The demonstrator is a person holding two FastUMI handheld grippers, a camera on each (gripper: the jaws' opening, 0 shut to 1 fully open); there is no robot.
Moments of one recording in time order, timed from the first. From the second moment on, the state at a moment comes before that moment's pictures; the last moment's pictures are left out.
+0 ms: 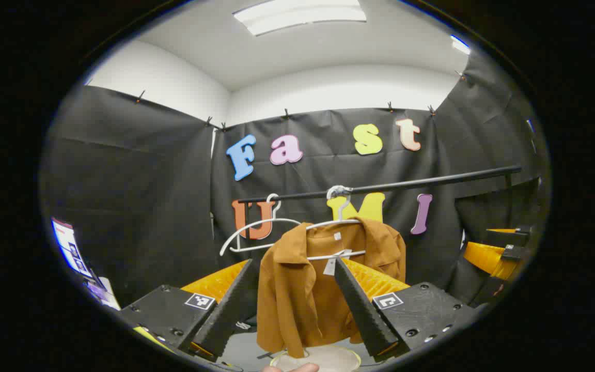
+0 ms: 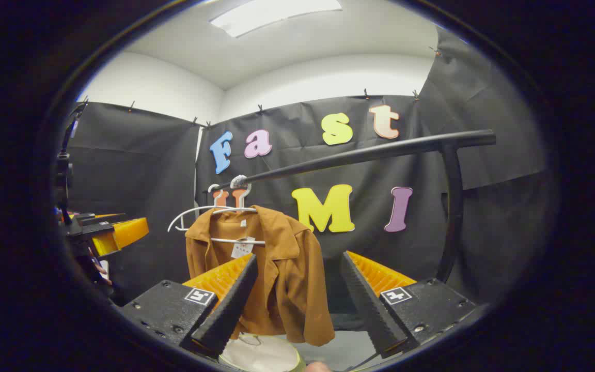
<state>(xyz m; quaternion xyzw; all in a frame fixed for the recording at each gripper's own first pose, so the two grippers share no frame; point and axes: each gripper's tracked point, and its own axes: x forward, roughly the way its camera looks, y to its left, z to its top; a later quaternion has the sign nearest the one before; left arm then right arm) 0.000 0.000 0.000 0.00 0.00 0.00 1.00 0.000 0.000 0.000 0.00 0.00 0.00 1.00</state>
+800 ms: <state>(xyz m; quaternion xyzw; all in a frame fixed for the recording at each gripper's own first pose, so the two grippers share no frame) 0.012 0.027 -0.010 0.00 -0.02 -0.04 1.00 0.019 0.042 -0.015 0.00 0.02 -0.02 1.00</state>
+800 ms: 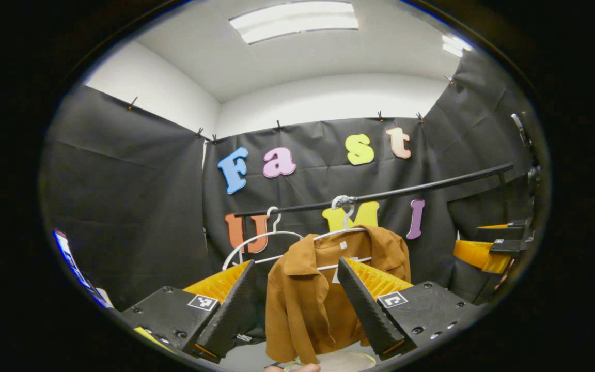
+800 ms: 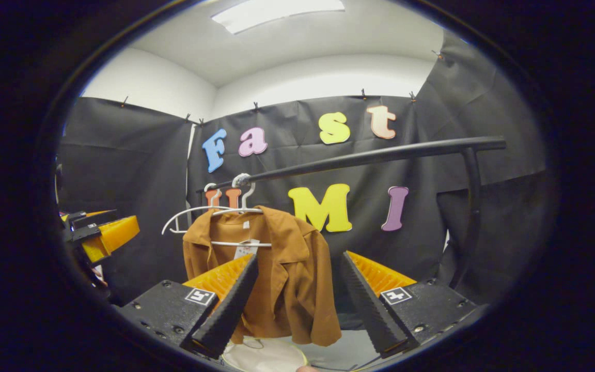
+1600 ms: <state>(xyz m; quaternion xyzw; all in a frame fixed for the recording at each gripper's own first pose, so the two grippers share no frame) 0.064 -0.017 -0.086 -0.05 0.06 -0.08 0.99 0.108 0.082 -0.097 0.08 0.10 0.06 0.99</state>
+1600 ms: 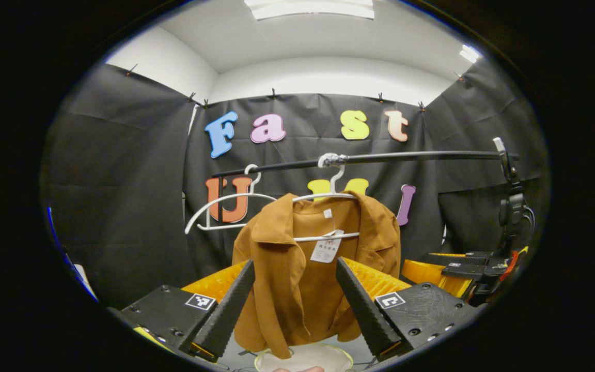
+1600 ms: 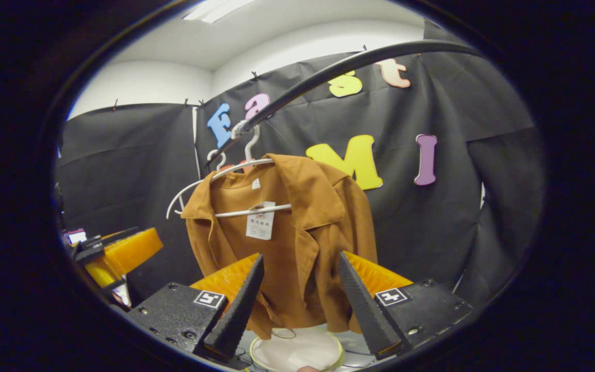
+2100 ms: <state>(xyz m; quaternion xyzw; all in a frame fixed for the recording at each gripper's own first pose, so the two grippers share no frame) 0.117 -0.020 -0.115 -0.05 0.08 -0.08 0.99 0.184 0.085 -0.122 0.08 0.12 0.08 0.99</state>
